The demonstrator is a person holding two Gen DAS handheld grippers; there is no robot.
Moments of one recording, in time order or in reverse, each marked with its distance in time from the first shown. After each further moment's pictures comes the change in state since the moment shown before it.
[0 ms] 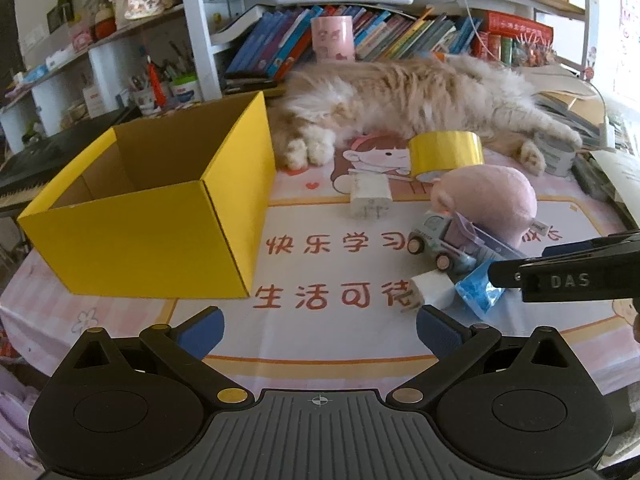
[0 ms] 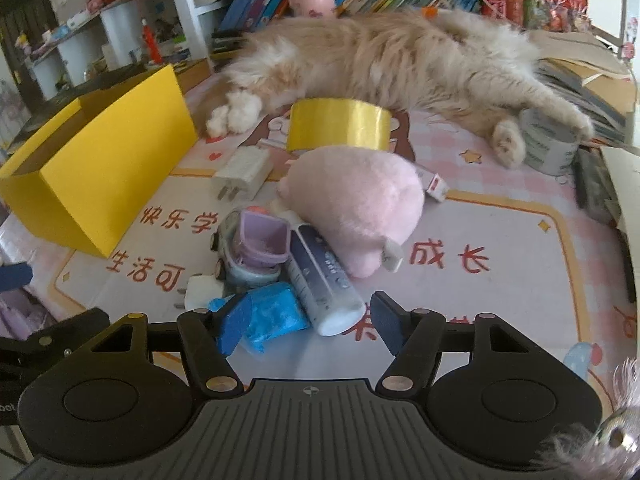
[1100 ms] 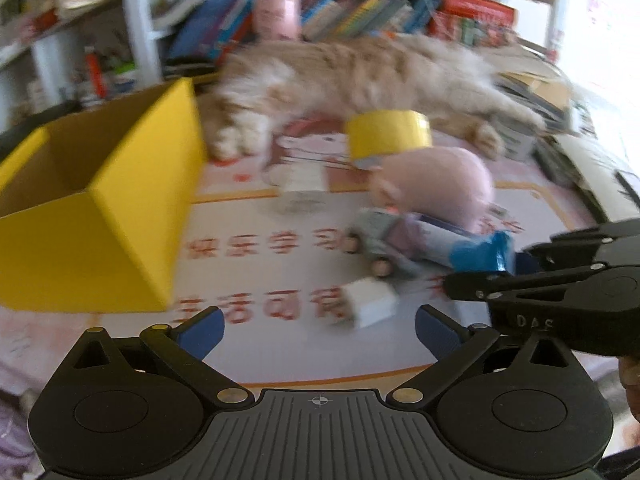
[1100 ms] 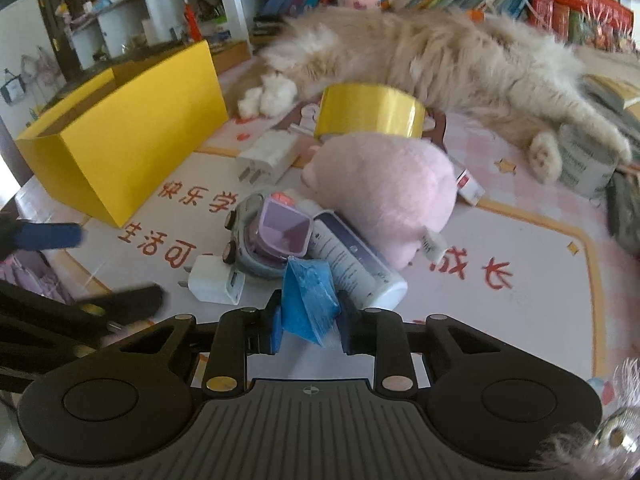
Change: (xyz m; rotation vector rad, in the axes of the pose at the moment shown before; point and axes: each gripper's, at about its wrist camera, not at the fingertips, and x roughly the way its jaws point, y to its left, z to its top) left arm 0.035 -0.031 0.012 0.050 0.051 -0.155; right arm 0.003 -0.015 0.008 -0.137 0.022 0.093
